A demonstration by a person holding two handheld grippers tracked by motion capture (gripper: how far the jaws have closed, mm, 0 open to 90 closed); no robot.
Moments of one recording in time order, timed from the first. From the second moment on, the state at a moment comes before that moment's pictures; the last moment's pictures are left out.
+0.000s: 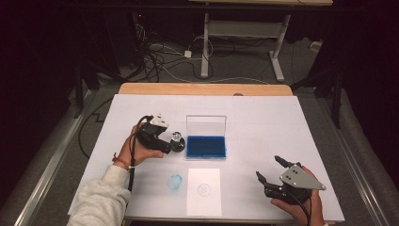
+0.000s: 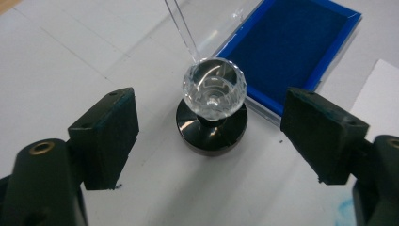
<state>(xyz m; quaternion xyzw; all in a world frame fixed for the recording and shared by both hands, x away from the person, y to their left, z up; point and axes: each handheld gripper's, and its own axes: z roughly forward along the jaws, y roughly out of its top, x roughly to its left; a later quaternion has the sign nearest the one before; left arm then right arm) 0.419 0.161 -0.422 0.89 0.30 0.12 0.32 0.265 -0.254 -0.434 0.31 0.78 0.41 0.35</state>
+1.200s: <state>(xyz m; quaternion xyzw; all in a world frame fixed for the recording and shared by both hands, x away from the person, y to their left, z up) 0.439 0.144 -0.428 0.90 0.29 0.15 0.29 0.265 -0.251 -0.439 0.31 0.79 0.40 0.35</state>
